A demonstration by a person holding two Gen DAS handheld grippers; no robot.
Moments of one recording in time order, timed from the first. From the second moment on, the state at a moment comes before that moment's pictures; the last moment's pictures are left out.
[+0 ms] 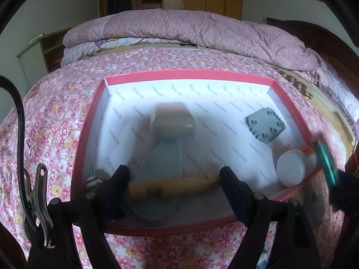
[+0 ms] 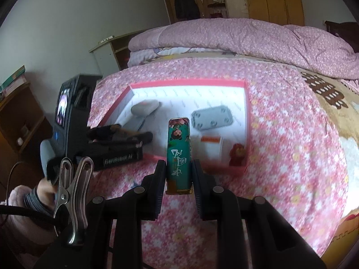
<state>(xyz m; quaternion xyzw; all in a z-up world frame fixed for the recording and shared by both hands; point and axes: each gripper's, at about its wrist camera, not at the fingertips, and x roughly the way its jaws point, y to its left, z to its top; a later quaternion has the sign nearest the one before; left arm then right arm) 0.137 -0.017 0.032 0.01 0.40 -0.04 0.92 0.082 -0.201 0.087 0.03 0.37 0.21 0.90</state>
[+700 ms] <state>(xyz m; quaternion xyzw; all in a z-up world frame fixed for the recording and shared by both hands) 0.137 -0.016 0.031 0.01 0.39 -0.04 0.92 0.179 -0.212 0.093 0.05 0.39 0.16 0.91</state>
